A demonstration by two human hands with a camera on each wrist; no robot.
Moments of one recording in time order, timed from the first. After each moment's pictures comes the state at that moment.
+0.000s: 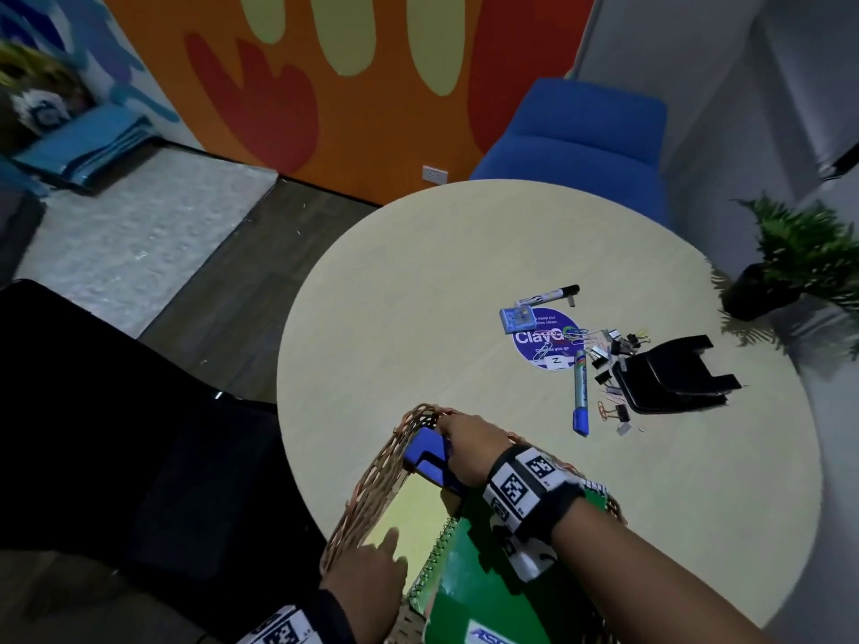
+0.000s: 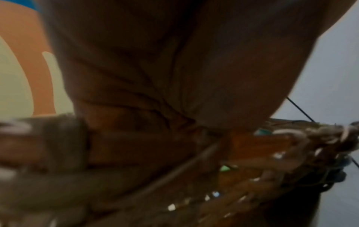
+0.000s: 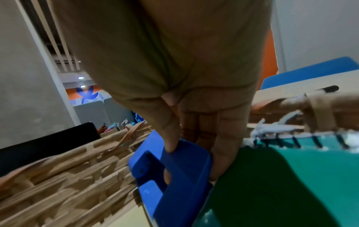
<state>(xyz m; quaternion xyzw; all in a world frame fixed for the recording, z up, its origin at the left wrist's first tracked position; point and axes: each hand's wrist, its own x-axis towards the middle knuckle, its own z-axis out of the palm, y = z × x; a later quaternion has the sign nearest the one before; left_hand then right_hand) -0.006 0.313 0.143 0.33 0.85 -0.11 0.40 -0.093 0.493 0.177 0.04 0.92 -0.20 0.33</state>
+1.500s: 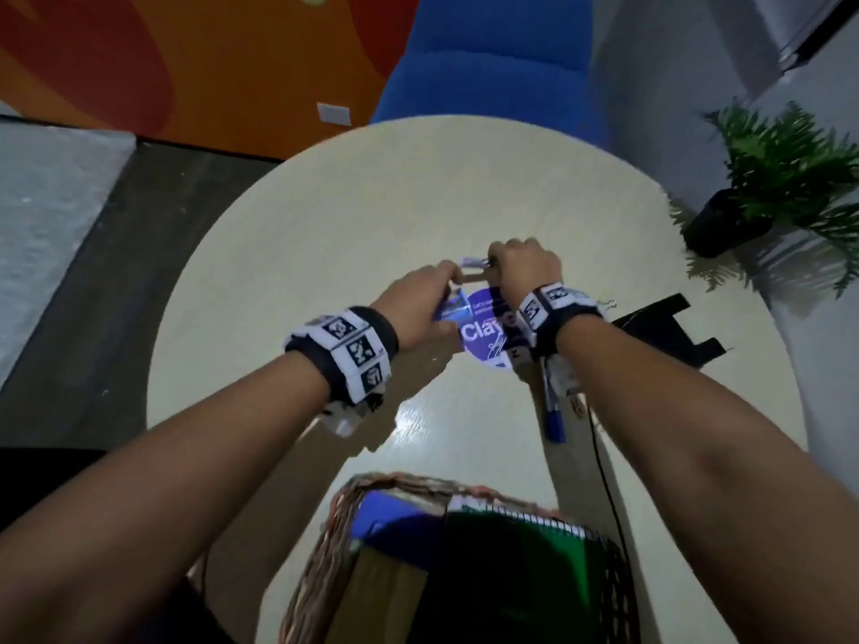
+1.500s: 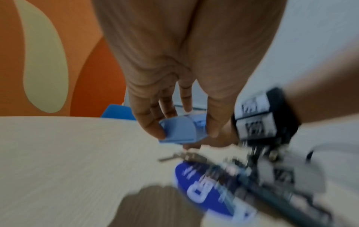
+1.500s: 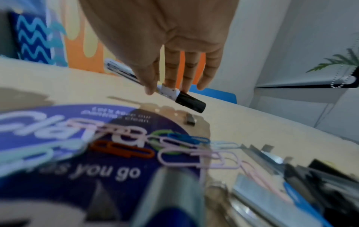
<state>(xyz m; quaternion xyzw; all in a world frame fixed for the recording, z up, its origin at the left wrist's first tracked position) -0.301 0.521 0.180 0.41 0.85 0.22 0.24 -0.277 0.713 0.127 0.15 0.99 -0.02 0.05</state>
